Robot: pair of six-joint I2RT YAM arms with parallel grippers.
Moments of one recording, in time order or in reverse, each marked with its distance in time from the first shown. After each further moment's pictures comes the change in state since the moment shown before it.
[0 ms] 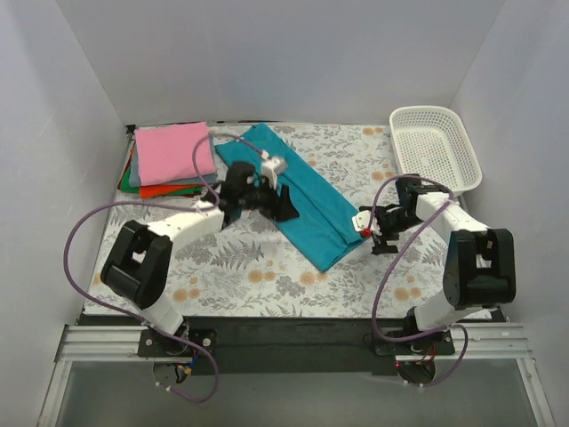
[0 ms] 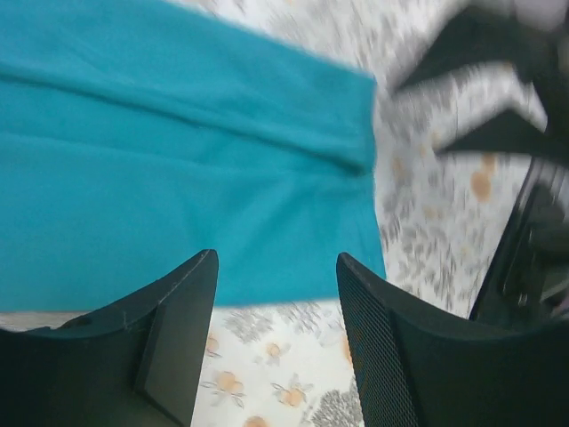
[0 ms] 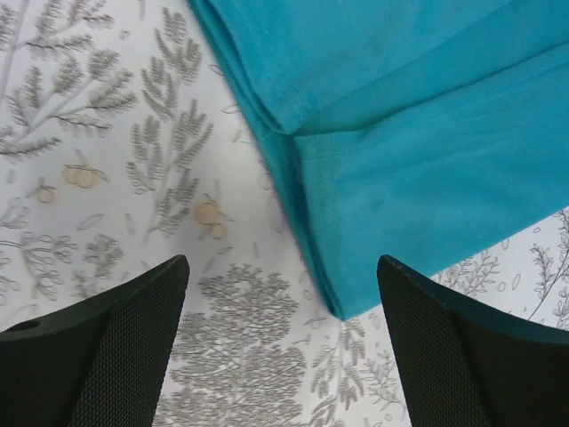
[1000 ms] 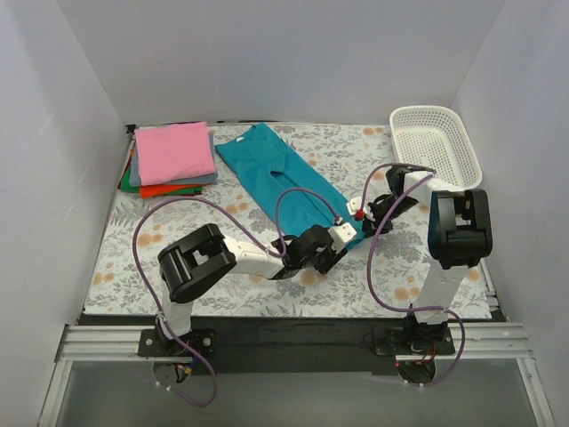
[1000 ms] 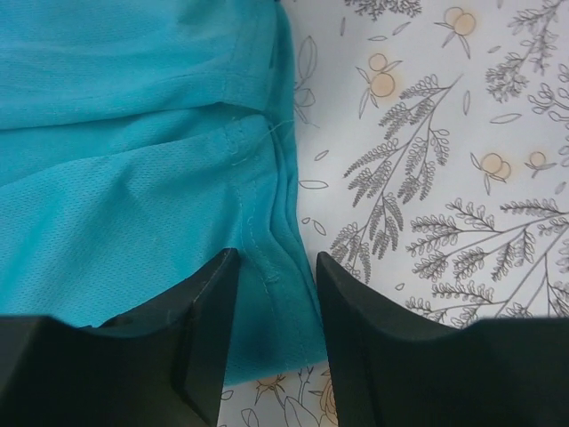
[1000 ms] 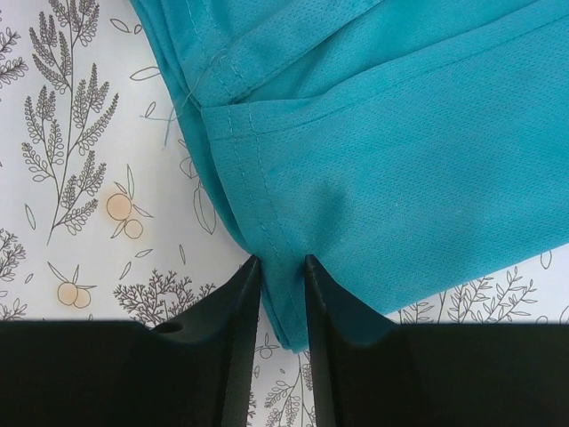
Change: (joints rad) left arm -0.624 0.249 -0.155 0.340 -0.658 0.248; right arm 0.000 0.407 0.308 -0.127 0.015 -0.019
